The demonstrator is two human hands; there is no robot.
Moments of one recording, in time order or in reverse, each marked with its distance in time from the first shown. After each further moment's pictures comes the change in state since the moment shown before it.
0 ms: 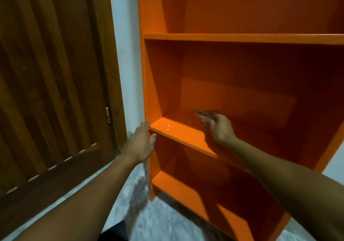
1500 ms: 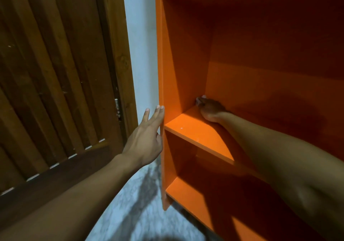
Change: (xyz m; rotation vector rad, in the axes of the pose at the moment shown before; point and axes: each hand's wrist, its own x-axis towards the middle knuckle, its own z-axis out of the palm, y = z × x) left_hand 0.057 -0.055 0.014 0.176 0.104 0.115; right_hand 0.148 0.004 0.119 -0.406 -0.383 0.095
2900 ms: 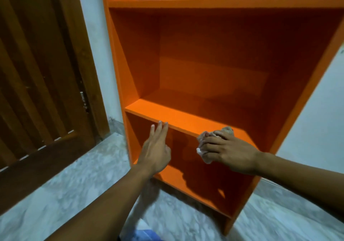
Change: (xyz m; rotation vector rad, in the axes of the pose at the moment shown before) left_hand -0.098 0.152 0.049 -0.120 -0.233 -0.011; right_hand -0.332 0.113 -0.053 -0.873 0.054 -0.762
